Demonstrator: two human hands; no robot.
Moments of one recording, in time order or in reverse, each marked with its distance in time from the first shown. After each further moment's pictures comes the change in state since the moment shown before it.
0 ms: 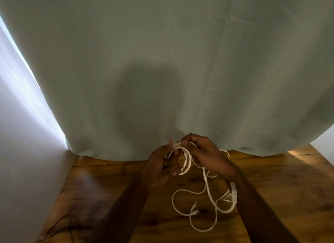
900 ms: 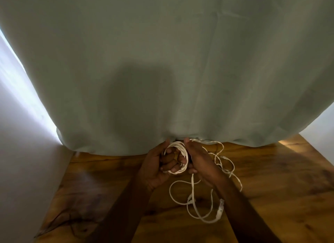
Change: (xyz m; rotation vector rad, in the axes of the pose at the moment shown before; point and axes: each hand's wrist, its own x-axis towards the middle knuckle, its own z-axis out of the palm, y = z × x) left_hand -0.017 -0.014 0.012 -0.254 -0.030 -0.112; right_hand -0.041 0.001 0.041 0.437 0.185 0.283
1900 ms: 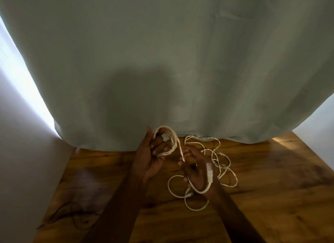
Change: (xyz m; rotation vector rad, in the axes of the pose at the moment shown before) left_hand -0.015 0.011 0.009 -0.199 0.151 0.280; right_hand -0.044 0.036 -0.004 -0.518 0.158 -0.353
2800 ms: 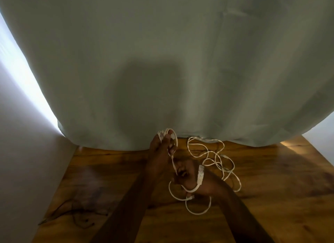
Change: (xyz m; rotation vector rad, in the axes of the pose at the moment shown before) left_hand 0.022 -0.030 -0.009 0.732 0.230 0.297; right_hand 0.025 0.026 -0.007 -0.314 -0.560 -0.010
